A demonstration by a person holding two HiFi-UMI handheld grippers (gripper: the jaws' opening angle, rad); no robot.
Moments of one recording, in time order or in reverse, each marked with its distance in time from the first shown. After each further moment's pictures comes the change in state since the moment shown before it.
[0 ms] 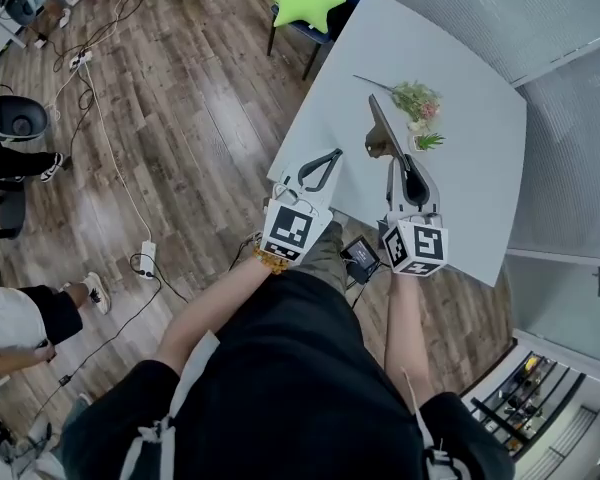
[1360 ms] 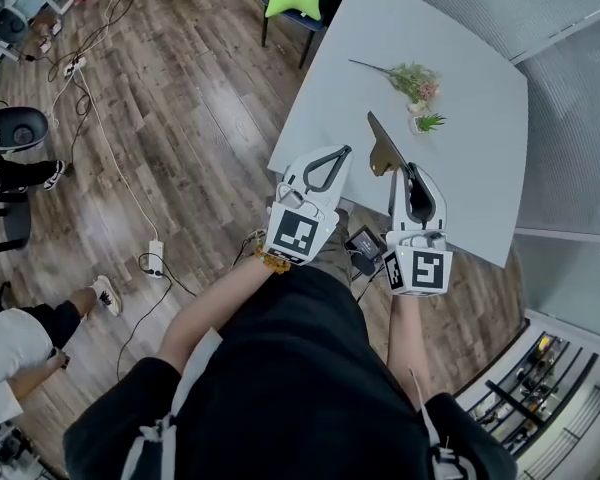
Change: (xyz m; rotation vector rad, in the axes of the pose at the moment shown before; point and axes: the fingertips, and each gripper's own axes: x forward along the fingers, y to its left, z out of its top) left arm -0.009 -0.032 0.020 0.067 -0.038 -0.071; right arm -0.056 0.024 0.026 -0.088 -0.079 -0.017
